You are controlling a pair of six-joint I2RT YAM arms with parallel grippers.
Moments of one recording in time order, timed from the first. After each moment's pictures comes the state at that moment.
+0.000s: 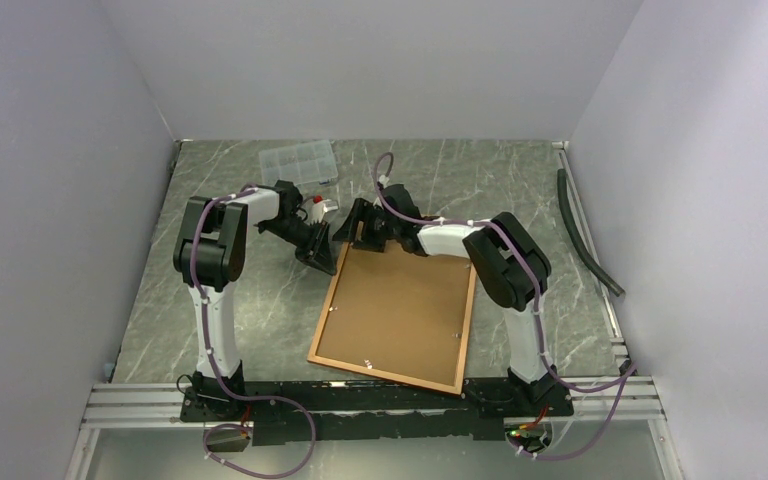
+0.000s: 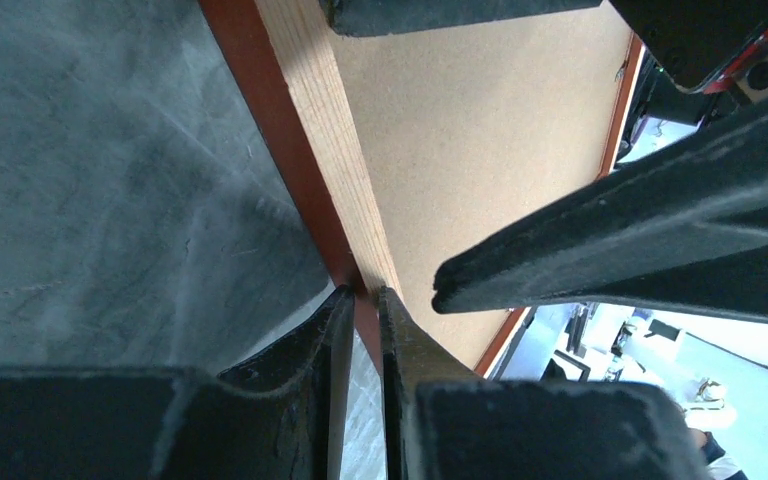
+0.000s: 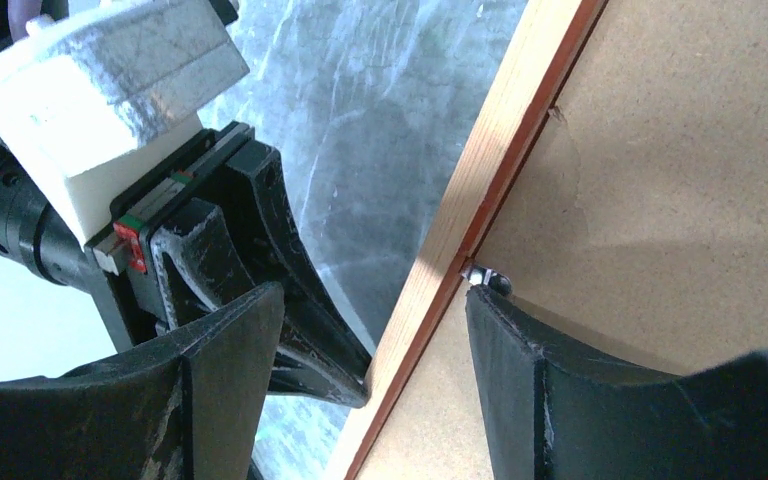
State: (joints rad) left arm -0.20 2.13 1.39 -0.83 0.92 0.23; right arm 0.64 2.08 1.24 0.25 -0.36 0.88
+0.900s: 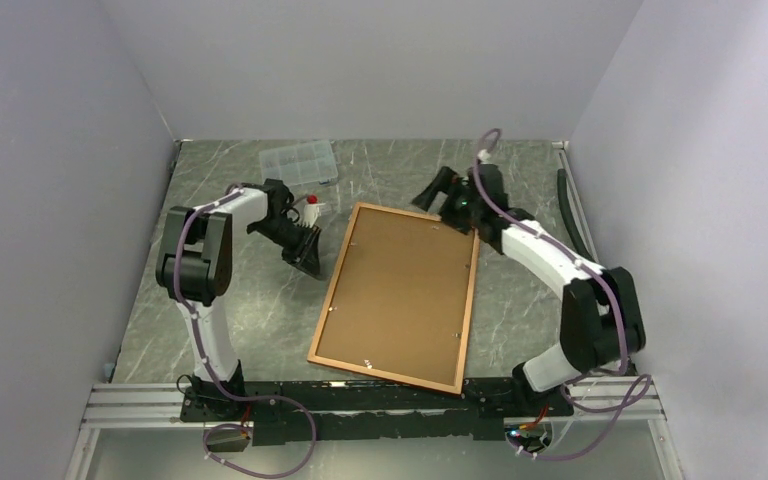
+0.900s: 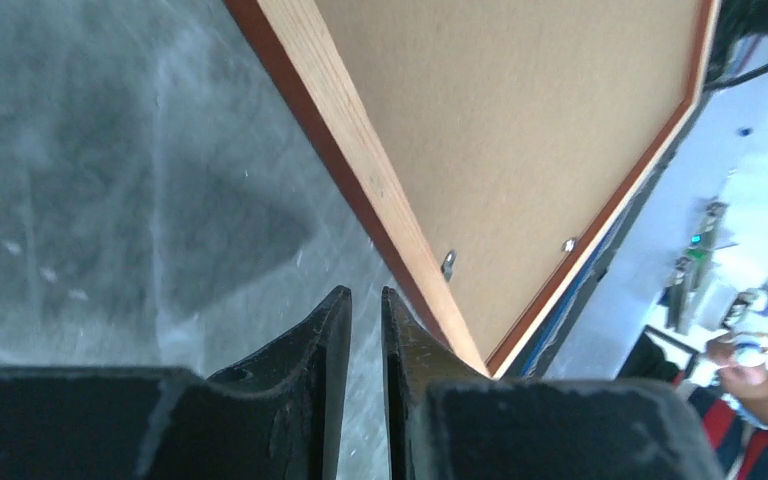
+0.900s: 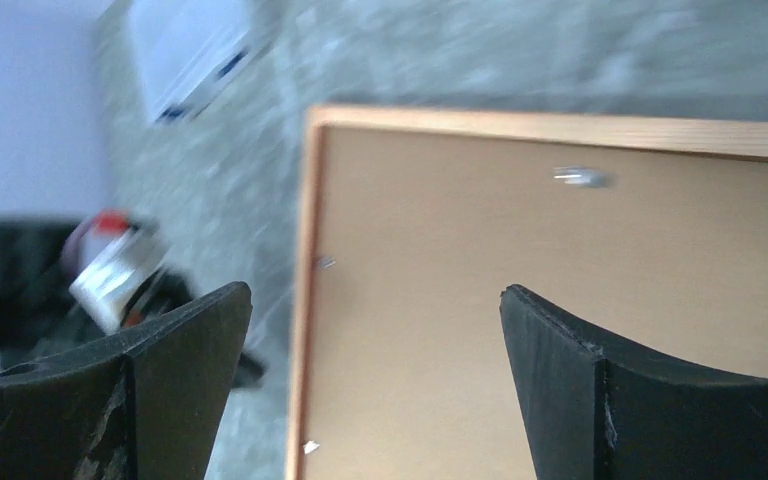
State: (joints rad) left arm -0.18 2.00 1.33 -0.93 0.82 0.41; right arm 0.38 1.54 1.02 -0.04 -0.21 0.80
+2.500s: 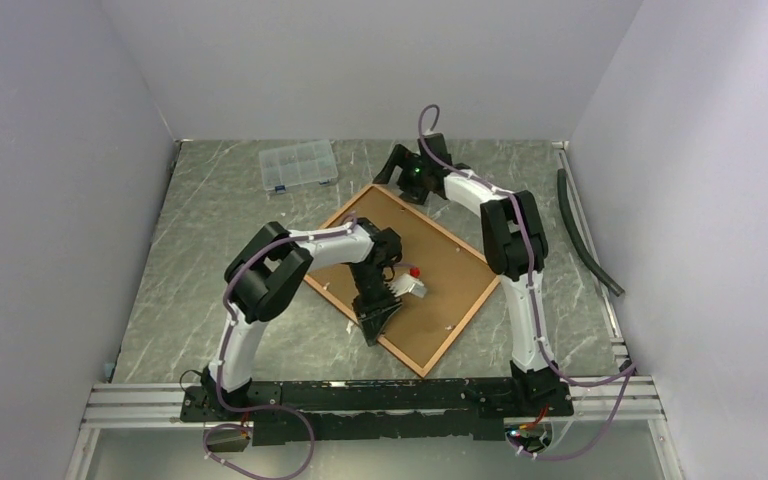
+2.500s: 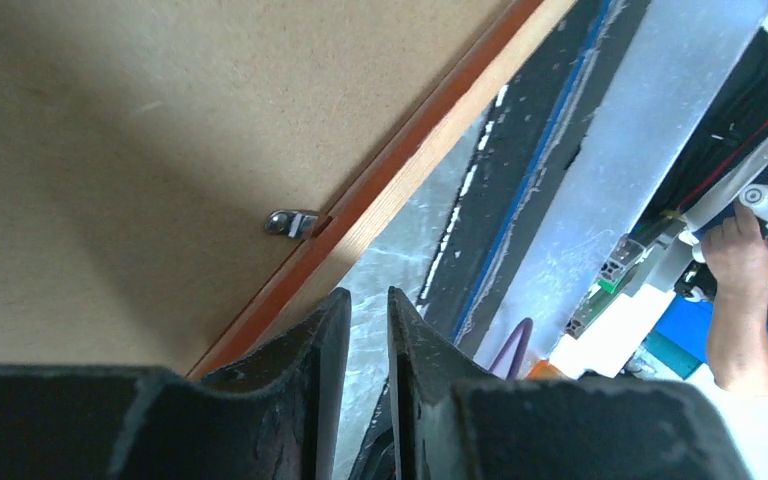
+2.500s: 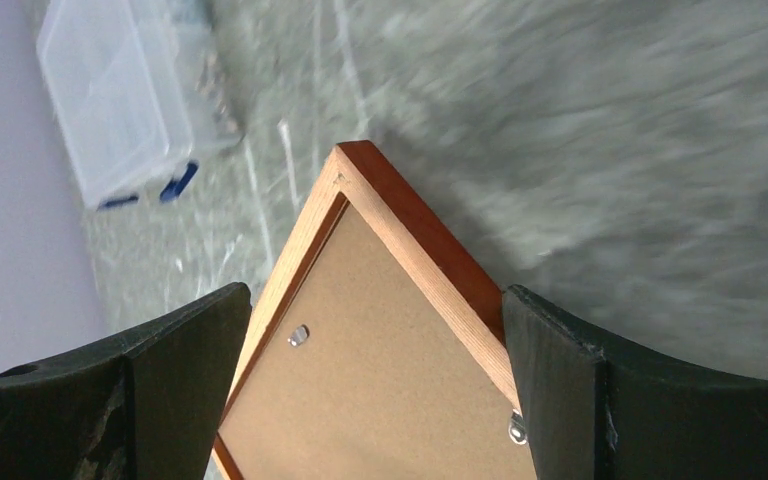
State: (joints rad) left arm -0.82 2.12 1.45 -1.12 0.69 0.45; right arm 0.33 2.32 1.78 -0.17 -0.30 0.79
